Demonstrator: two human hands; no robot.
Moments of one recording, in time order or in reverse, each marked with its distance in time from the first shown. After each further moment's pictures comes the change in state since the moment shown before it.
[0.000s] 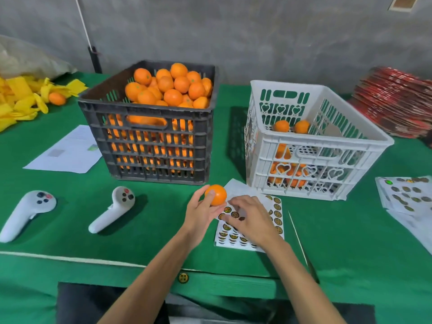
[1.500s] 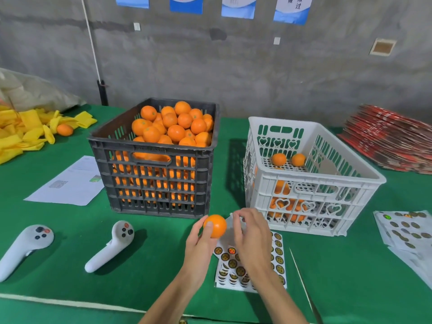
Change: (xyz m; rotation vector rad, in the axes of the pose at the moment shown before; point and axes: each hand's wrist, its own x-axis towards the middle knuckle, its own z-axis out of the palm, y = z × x) left_hand -0.012 0.009 0.009 -0.025 0.076 0.092; right_hand 0.019 -0.047 -0.014 0.068 0.600 -0.019
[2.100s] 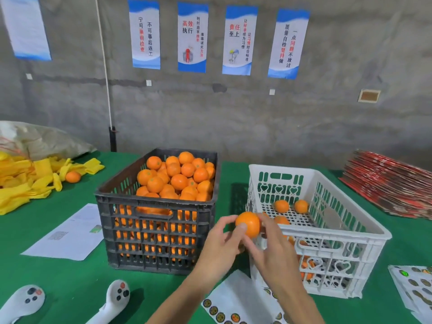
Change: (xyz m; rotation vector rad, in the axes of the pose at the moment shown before) left_hand 0.012 0.128 0.085 0.350 -0.316 0.241; right_hand 0.091 -0.026 -0.073 -0.001 0.005 -0.182
